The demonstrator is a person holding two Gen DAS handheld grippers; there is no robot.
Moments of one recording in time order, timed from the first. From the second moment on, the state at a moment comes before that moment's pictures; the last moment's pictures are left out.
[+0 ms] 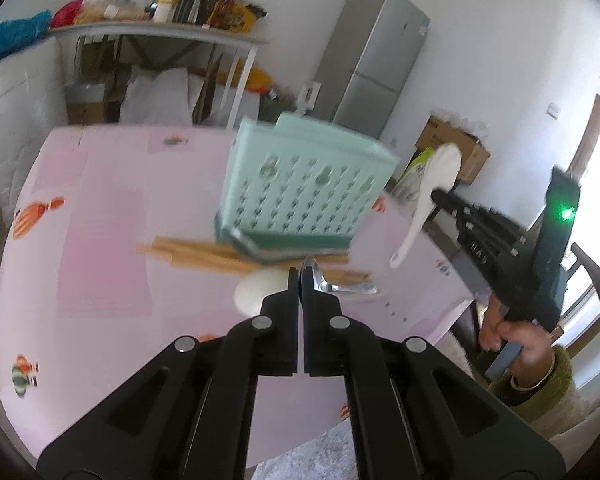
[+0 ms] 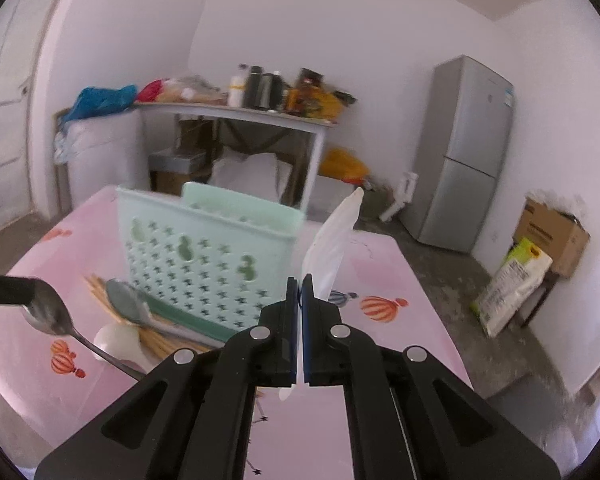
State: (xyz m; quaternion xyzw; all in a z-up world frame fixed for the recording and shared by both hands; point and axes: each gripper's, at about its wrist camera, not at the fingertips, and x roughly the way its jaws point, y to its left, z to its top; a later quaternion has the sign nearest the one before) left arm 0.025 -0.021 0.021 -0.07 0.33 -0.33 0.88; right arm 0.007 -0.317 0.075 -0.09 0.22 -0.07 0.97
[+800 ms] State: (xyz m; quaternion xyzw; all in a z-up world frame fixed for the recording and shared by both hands) left arm 0.082 -0.005 0.153 -0.01 0.12 -0.22 0.97; right arm 0.001 -0.332 0.073 -0.04 0.21 -0.07 0.97
